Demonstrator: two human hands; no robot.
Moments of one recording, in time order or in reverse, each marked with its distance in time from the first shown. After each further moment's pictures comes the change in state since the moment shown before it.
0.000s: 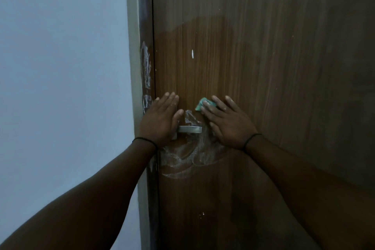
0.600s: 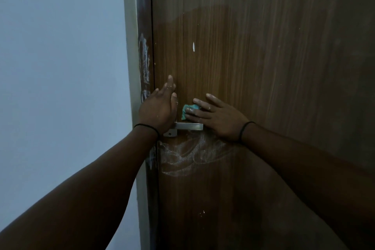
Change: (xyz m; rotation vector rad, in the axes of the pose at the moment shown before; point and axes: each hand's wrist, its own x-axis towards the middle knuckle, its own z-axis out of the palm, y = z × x) left_hand 0.020 0.000 0.000 -0.129 0.009 -0.195; right_hand 0.029 0.001 0.009 -0.136 -0.027 -0.355
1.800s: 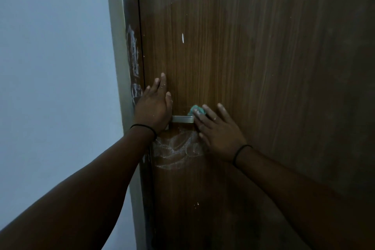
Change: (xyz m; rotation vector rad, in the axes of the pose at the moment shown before) left_hand -0.010 0.009 0.019 0.078 0.033 -0.032; right_hand -0.042 -0.062 0.021 0.142 -0.015 0.382
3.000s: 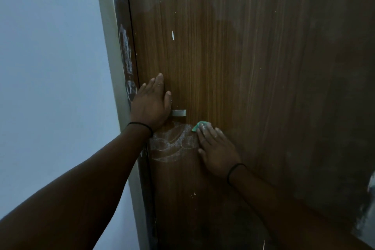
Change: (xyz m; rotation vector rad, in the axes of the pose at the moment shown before) left_hand -0.008 0.012 -0.005 0.046 0.066 0.100; right_hand -0.058 -0.036 0.028 0.256 -0.118 0.194
